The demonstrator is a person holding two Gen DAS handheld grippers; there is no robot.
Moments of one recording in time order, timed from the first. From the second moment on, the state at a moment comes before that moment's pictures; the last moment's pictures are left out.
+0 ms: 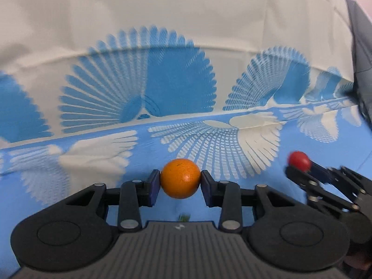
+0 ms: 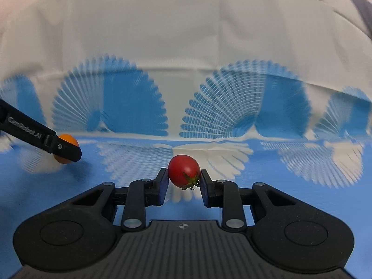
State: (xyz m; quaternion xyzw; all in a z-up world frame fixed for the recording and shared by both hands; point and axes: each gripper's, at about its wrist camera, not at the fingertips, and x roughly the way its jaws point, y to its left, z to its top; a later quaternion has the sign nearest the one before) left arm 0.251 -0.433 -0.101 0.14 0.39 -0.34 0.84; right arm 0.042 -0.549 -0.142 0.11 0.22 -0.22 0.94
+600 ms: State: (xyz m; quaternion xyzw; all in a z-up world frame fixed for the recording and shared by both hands) left arm 0.031 -0.182 0.026 0.12 0.41 -0.30 0.85; right arm -0.128 -0.290 0.005 0.17 0.22 -0.17 0.94
